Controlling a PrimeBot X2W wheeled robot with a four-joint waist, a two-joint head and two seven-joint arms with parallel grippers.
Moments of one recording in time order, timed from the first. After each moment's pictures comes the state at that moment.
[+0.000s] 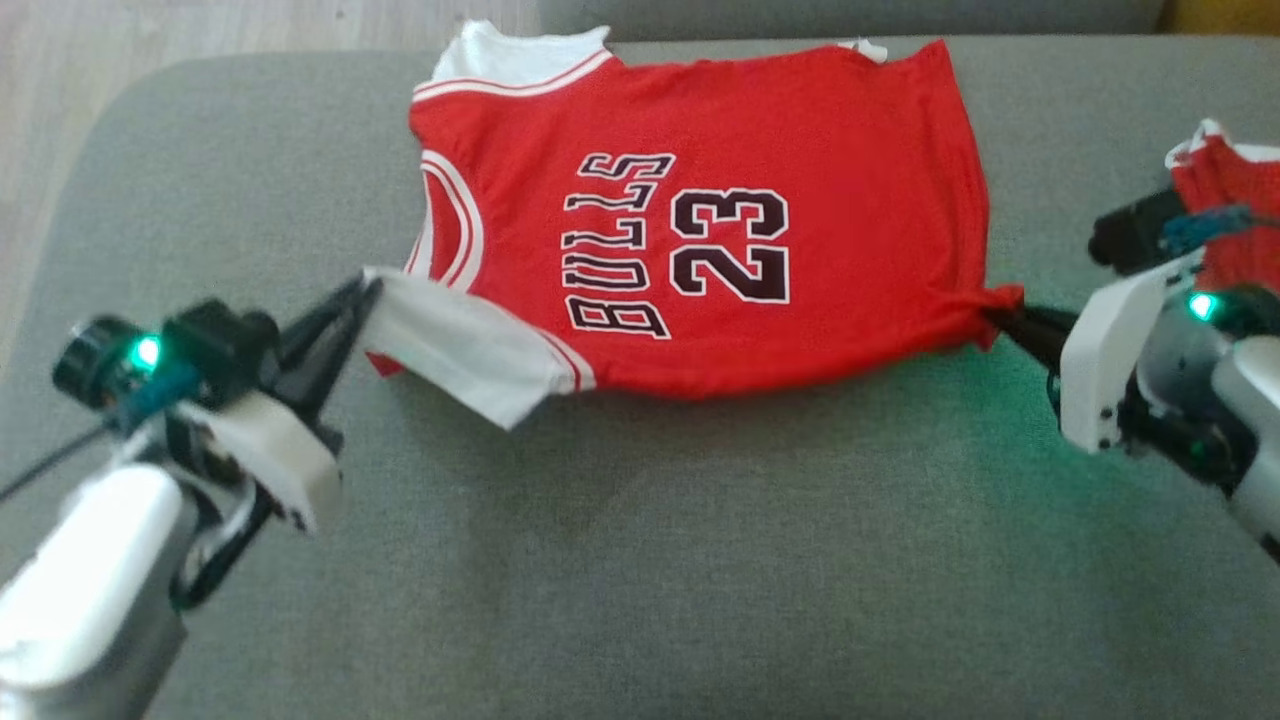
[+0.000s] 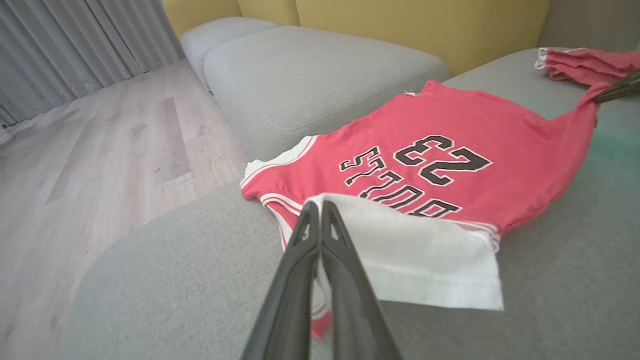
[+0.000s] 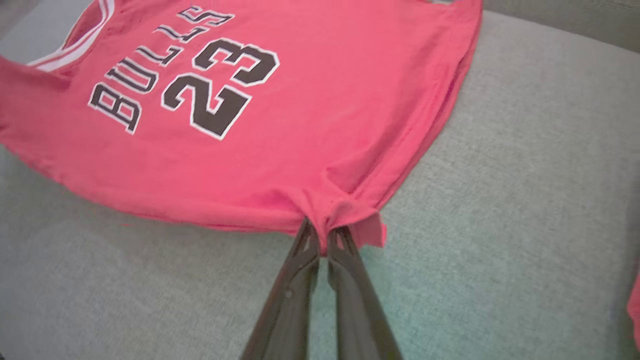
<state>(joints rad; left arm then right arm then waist) -0.43 0.59 -0.55 0.10 -0.48 -0.12 0.15 -0.73 -0.69 0.97 0.47 0.99 0.12 0.36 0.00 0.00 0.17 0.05</state>
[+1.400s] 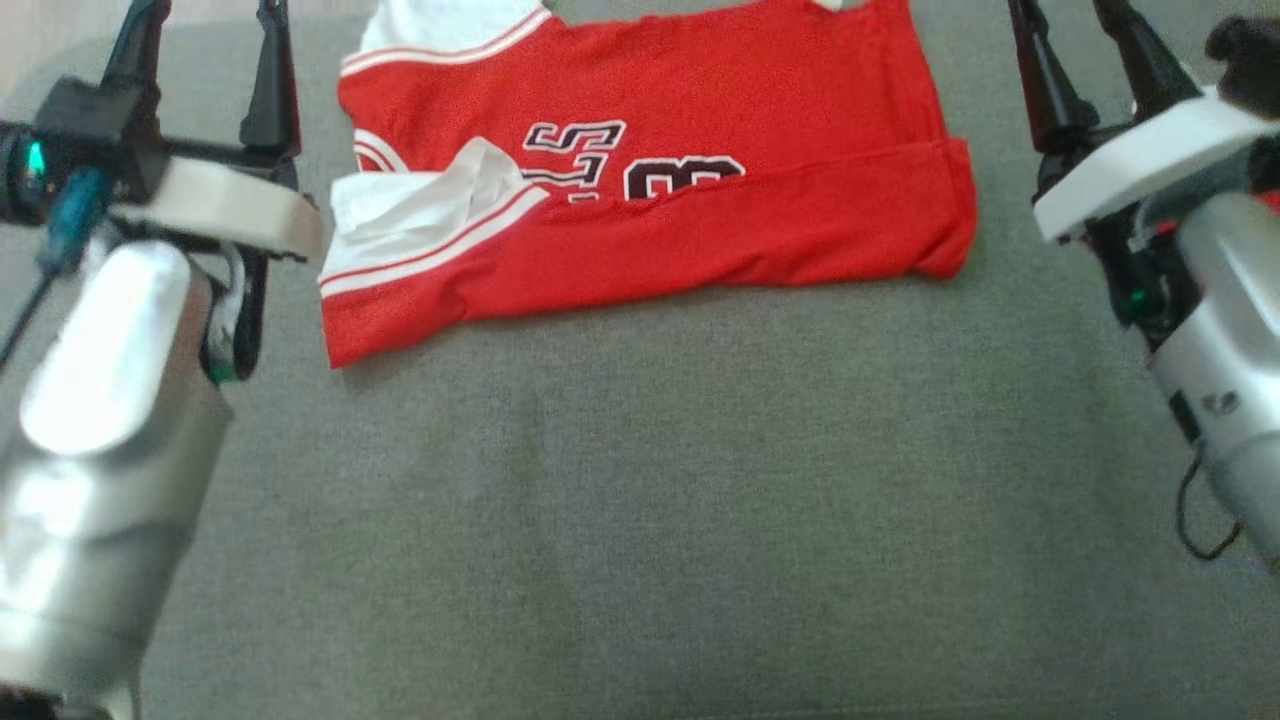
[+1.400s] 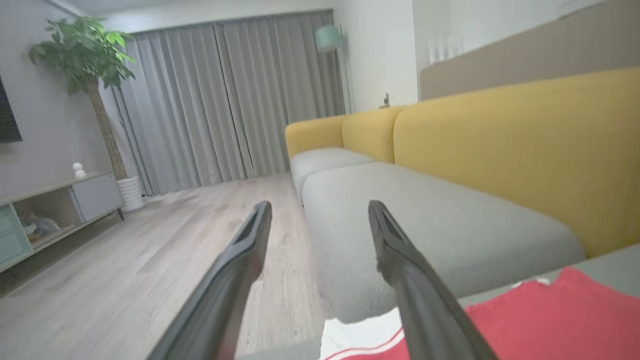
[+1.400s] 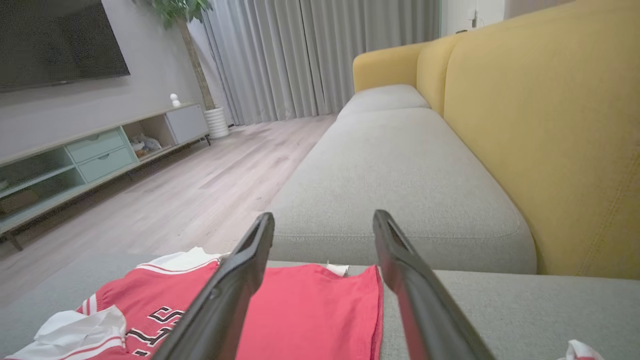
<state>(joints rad) -0.87 0.36 -0.51 0.59 -0.48 0.09 -0.25 -0.92 -0.40 0.67 0.76 0.81 0.12 -0.23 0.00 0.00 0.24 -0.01</state>
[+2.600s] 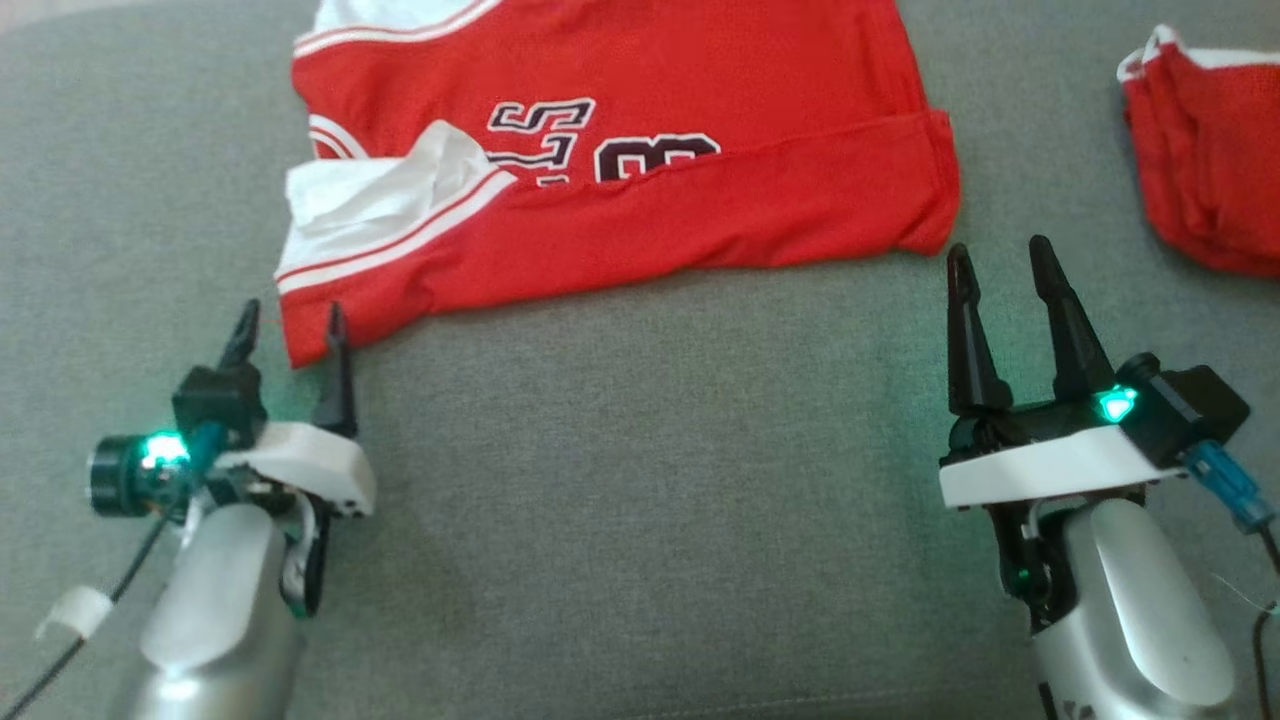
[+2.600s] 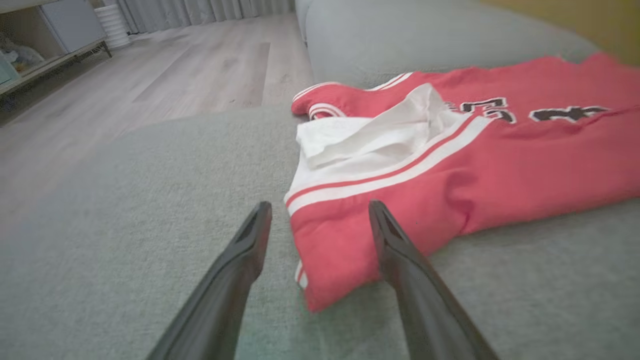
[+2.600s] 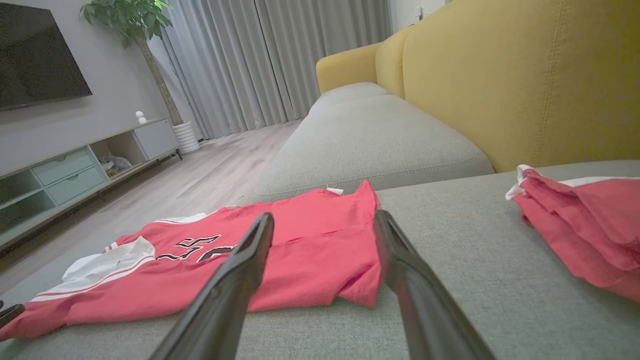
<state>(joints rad) -0.44 0.20 -0.23 0.62 -0.24 0.07 -0.16 -0.24 -0.06 0.12 0.22 0.26 0.12 -0.26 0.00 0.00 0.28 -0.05</state>
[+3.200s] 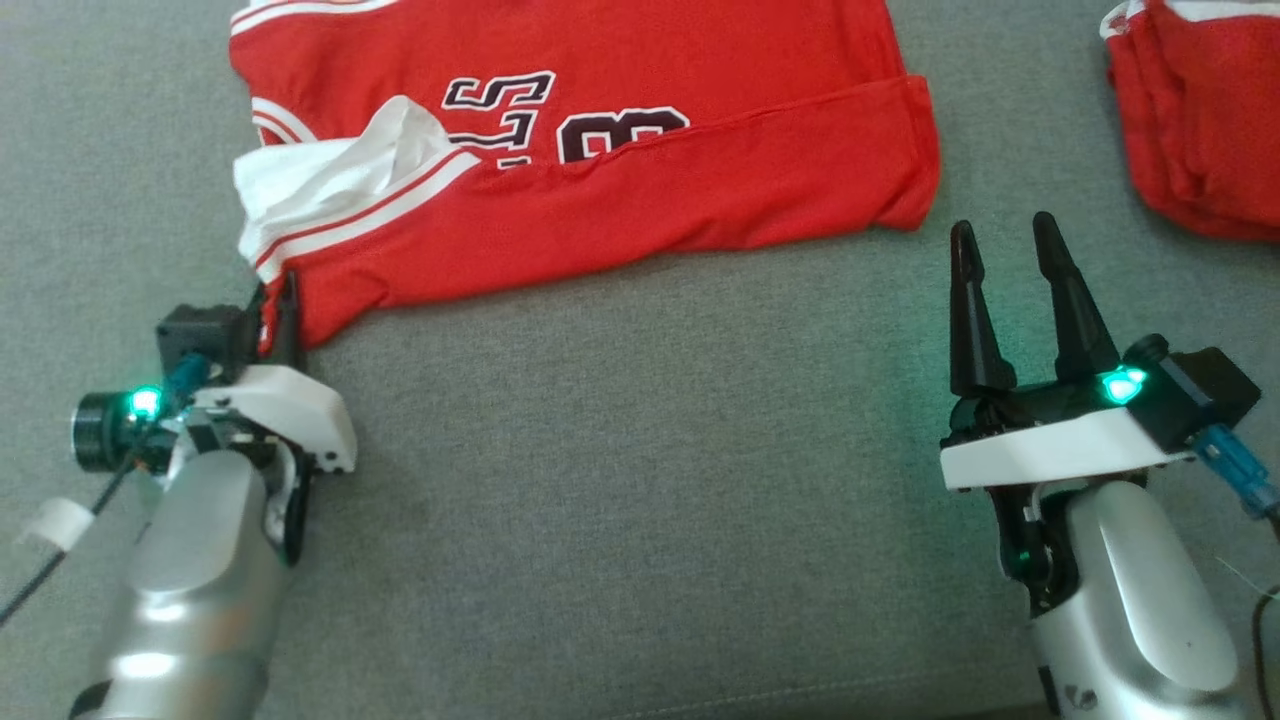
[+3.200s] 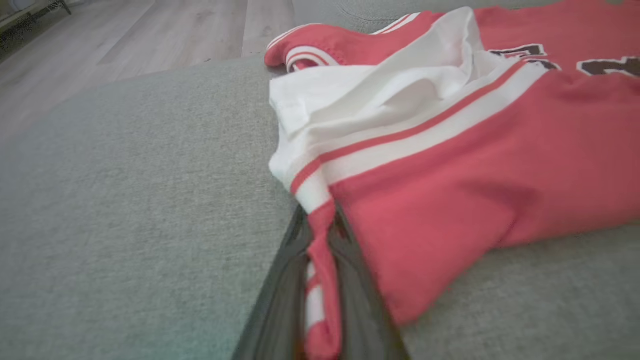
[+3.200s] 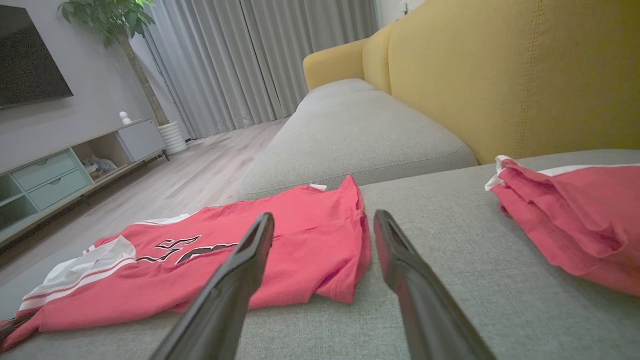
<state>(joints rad) -0.62 0.21 -0.24 0.87 -0.26 0.03 -0.12 -0.26 -0.06 0.12 0.21 0.27 0.12 -0.26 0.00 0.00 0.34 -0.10</state>
